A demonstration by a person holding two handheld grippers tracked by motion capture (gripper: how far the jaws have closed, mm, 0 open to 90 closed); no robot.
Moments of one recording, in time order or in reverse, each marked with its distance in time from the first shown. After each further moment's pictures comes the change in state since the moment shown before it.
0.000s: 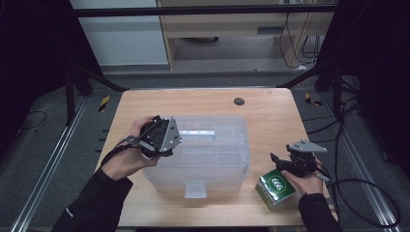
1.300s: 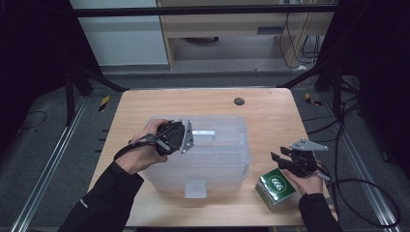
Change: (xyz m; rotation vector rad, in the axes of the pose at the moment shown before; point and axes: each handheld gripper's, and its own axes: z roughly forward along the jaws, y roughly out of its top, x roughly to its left) left arm -0.007 0.018 0.028 0.122 0.004 0.170; right arm 0.001 0.004 -0.004 0.019 0.071 0.026
